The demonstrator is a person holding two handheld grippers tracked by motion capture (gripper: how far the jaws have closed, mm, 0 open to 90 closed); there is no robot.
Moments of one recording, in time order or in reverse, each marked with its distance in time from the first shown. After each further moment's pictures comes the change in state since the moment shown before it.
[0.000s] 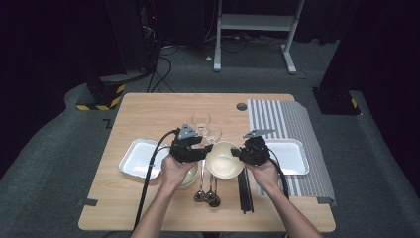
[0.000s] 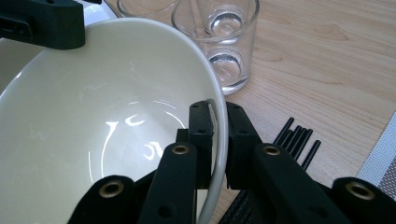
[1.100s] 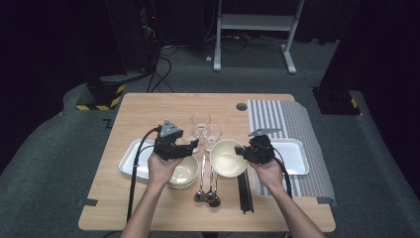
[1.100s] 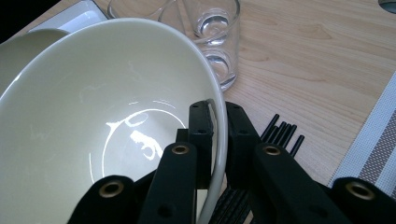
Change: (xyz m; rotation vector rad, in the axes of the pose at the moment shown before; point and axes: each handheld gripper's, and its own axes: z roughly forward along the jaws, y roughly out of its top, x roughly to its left) left arm 0.026 -0.004 -0.037 -0.049 0.116 -0.043; right arm -0.010 -0.002 -0.008 -0.011 -0.005 0.025
